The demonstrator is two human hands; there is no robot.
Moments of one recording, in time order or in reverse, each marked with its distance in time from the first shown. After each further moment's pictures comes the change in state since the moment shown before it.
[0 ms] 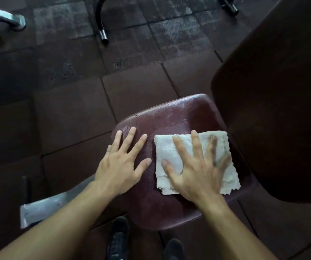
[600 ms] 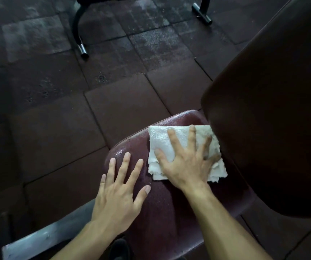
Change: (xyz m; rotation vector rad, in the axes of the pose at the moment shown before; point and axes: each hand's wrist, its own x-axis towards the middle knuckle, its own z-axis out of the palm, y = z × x) left_hand 0.000 -0.006 0.003 -0.063 -0.003 0.019; right_hand 0.073 -0.034 -0.013 0.109 -0.038 0.205
